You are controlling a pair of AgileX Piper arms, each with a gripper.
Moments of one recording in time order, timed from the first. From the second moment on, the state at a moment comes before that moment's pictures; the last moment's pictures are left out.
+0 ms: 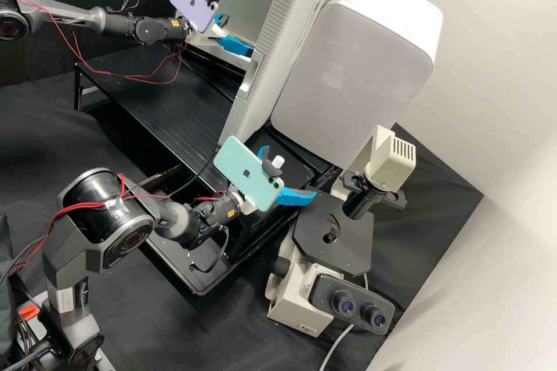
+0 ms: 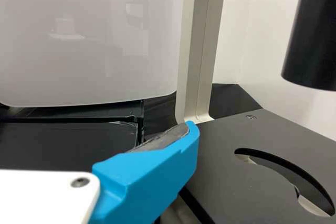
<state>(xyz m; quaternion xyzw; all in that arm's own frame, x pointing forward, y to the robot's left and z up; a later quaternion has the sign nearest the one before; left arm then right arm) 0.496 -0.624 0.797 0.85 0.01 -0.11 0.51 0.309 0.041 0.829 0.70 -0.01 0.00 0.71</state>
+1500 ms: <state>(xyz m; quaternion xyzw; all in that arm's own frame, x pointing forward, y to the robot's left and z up) 0.533 -0.583 0.791 0.82 0.02 -0.08 0.56 0.309 0.041 0.829 0.70 -0.01 0.00 0.71</state>
